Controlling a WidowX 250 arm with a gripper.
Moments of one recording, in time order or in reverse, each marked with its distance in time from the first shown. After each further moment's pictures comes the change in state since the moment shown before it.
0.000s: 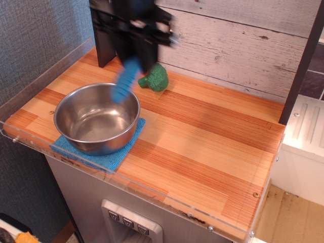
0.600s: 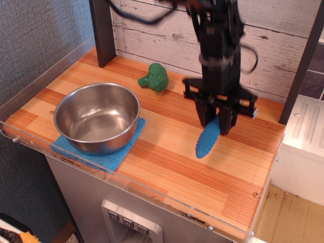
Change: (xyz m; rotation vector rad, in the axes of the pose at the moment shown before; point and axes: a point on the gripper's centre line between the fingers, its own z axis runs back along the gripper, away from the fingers) arm 0.050 -0.050 -0.126 -0.043 0.044 -0.069
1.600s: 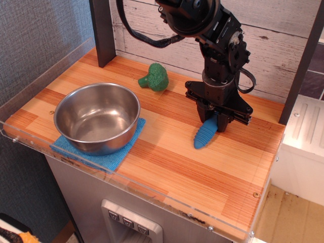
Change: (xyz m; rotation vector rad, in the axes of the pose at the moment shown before) arm 0.011 0.016 -0.024 0.180 -0.136 -0.005
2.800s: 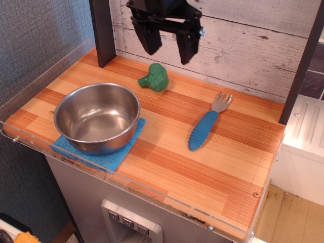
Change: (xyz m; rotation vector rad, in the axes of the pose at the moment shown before) arm 0.005 0.072 0.133 -0.123 -0.078 0.032
